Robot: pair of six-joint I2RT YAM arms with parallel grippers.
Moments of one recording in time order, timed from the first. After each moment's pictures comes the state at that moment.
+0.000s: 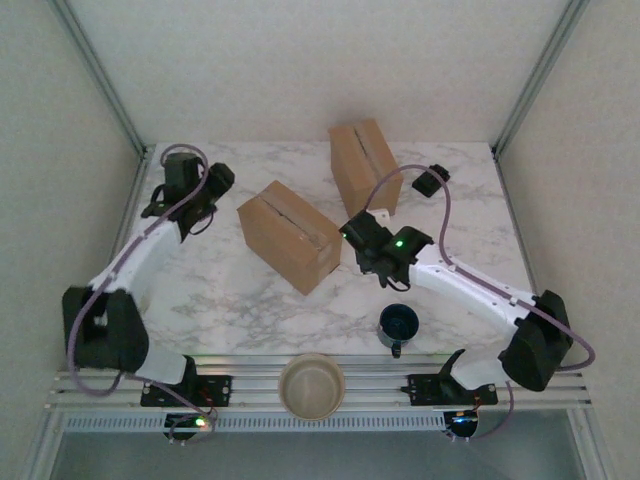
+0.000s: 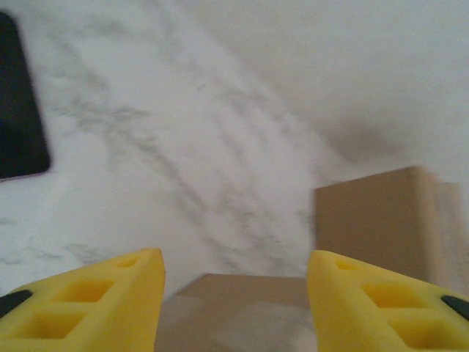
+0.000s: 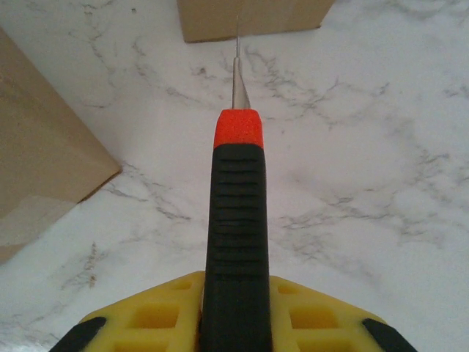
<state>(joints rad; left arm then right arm) -0.07 1.51 1.13 -0.22 0.07 -0.78 0.85 1.41 1.17 -0.92 0.47 0.58</state>
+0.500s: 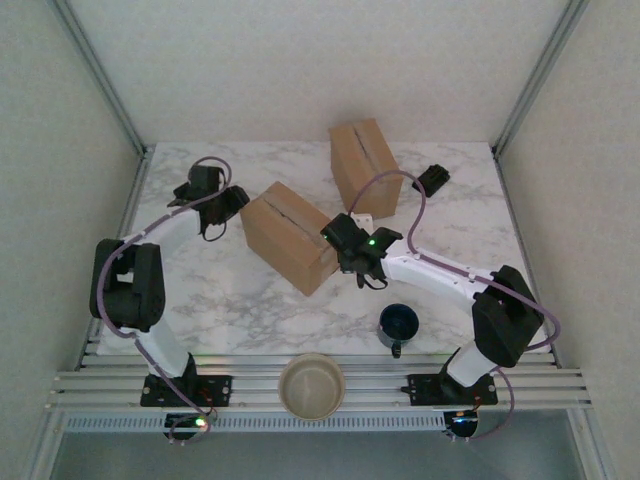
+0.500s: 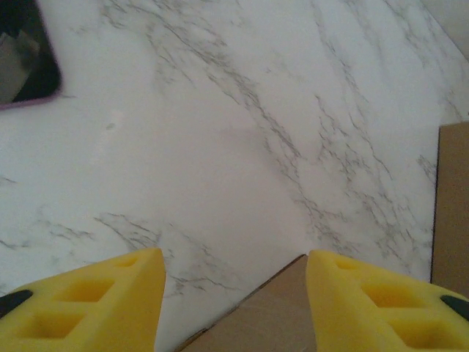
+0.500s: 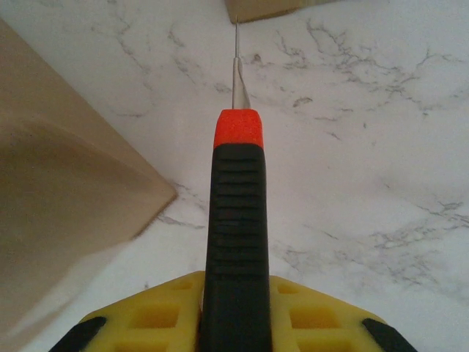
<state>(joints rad) -0.10 1.74 1.14 -0.22 0.11 -0.71 0.86 1.57 1.16 -0.75 0.42 0.69</state>
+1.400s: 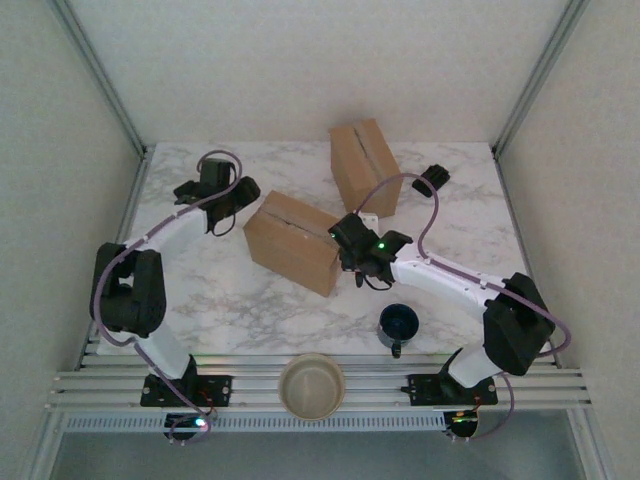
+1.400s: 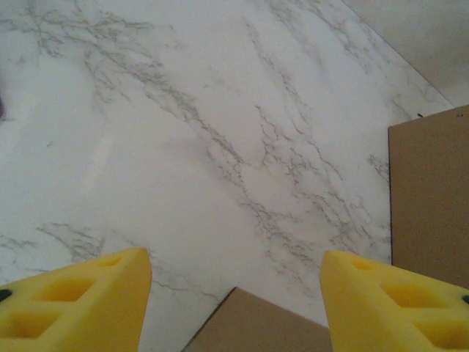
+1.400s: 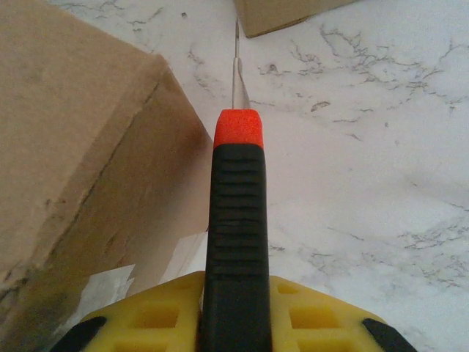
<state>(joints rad) -0.17 1.71 1.19 -0.21 0.03 -0.72 0.84 1.51 1.10 -0.67 0.36 0.74</state>
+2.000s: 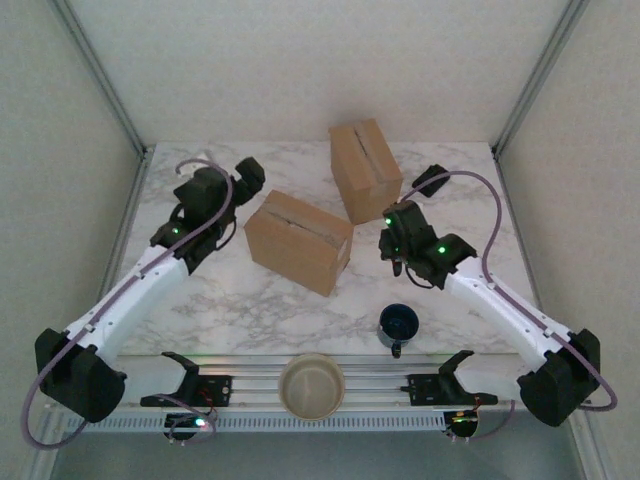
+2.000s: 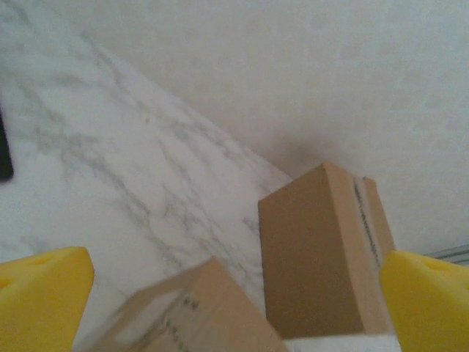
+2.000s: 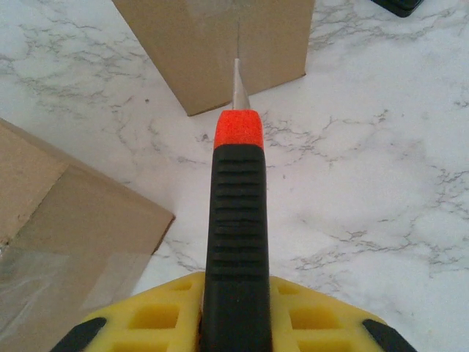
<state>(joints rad) -0.42 1.22 1.07 -0.25 -0.34 -0.86 0.63 1.18 1.03 -0.72 0.28 0.52</state>
